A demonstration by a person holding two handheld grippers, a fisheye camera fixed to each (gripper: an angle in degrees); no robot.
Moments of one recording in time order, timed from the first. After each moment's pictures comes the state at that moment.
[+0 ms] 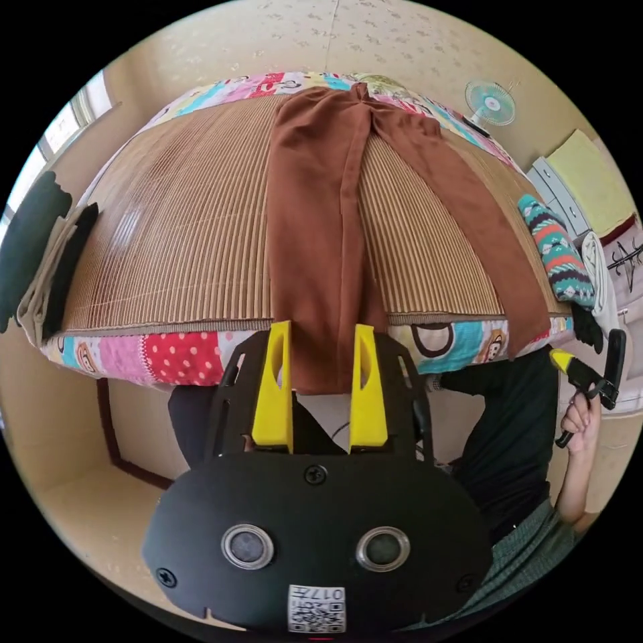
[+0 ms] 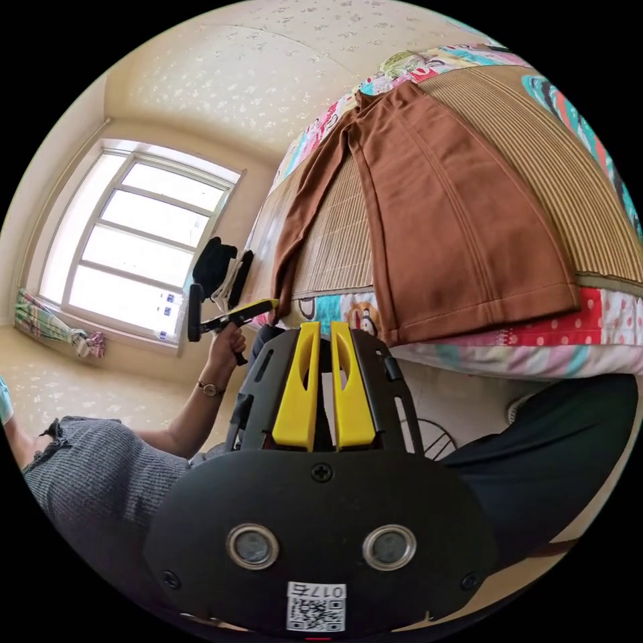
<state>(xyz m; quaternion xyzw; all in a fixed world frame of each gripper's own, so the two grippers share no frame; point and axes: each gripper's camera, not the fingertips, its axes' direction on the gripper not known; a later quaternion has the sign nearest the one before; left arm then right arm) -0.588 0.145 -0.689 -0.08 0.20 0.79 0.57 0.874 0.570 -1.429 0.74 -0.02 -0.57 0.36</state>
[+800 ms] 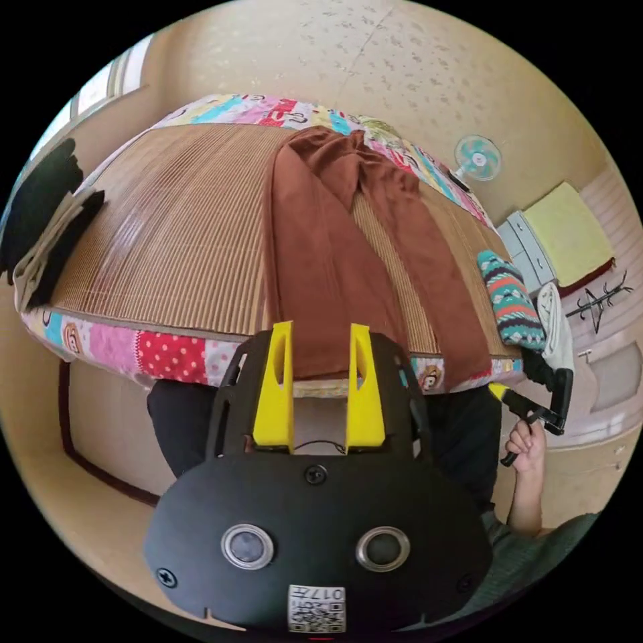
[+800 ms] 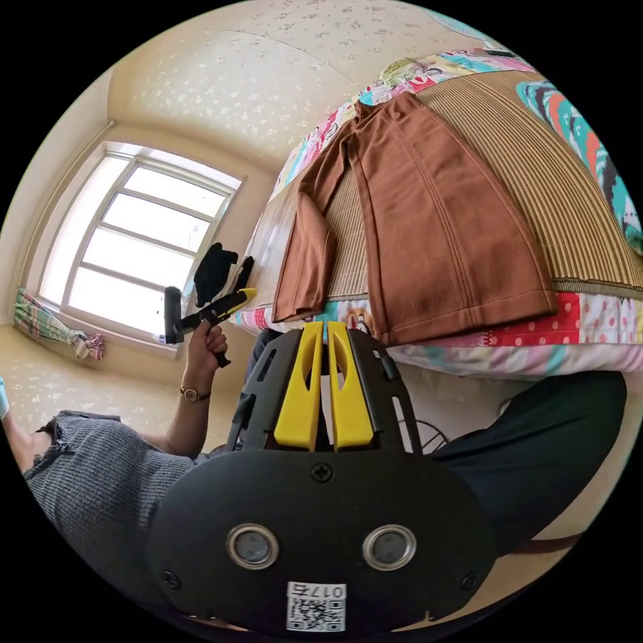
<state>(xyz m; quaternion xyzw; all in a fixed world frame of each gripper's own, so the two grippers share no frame) -0.642 0.054 -0.767 -0.09 0.29 0.71 0.64 0.937 0.615 -1.387 0.76 -0.02 -0.55 0.35</state>
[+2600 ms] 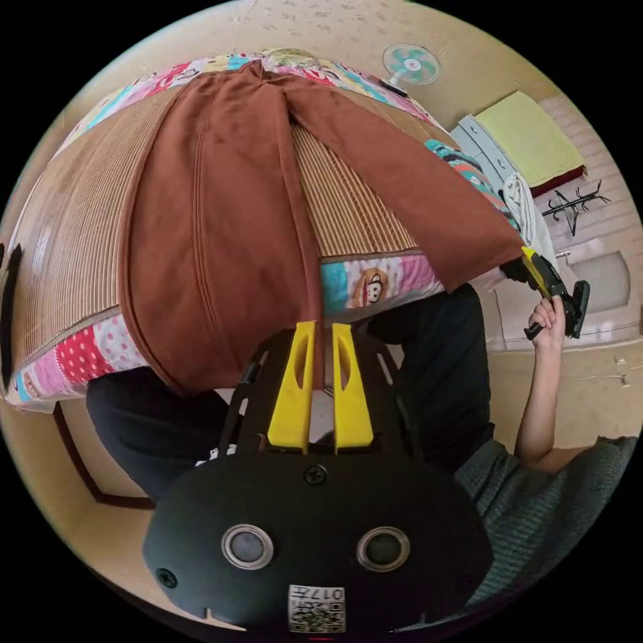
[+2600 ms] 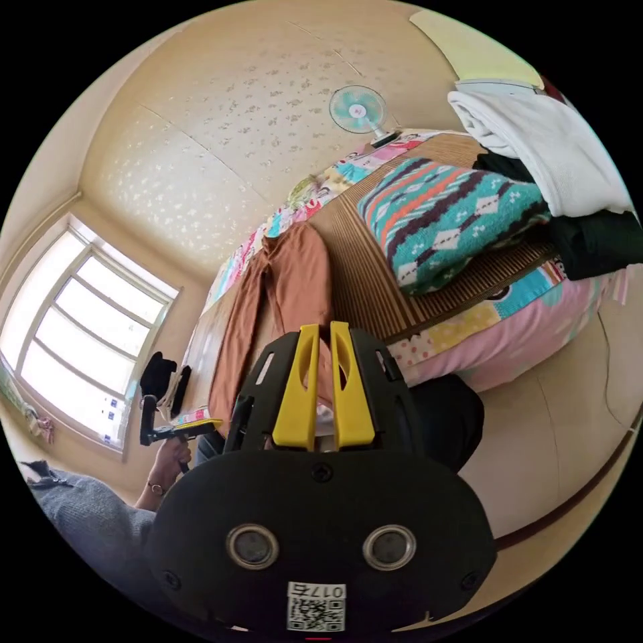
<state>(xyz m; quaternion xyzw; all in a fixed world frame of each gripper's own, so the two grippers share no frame) -0.771 0.136 -0.855 -0.23 0.28 0.81 0.46 1.143 0.621 -1.351 0.88 -0.17 -0.39 0.19</state>
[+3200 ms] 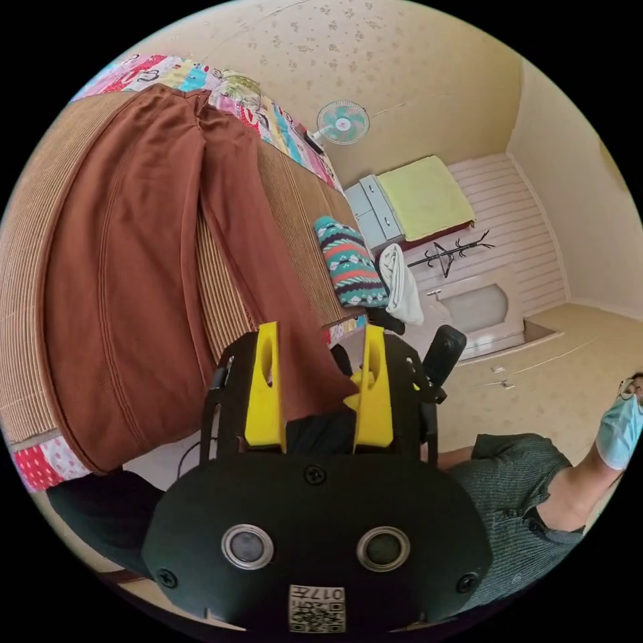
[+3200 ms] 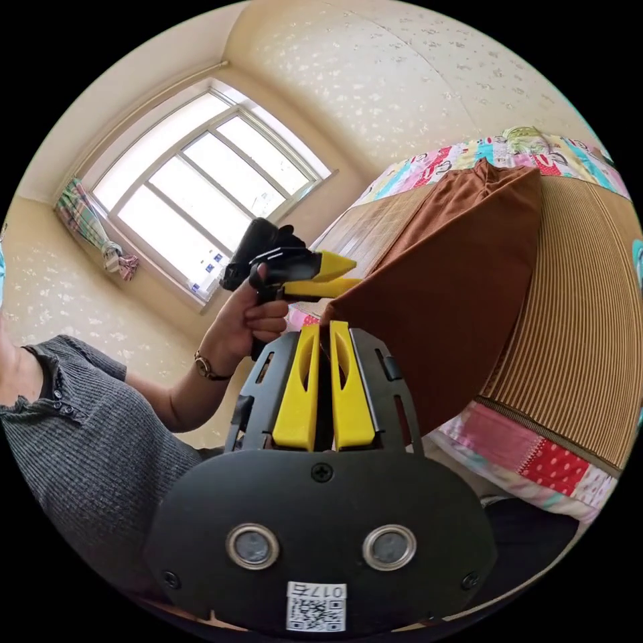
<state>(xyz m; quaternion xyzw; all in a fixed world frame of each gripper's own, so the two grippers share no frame) -0.648 0.083 -0.988 -0.39 0.44 0.73 0.33 0.894 0.574 -1.264 0.72 0.11 -0.65 0.22</state>
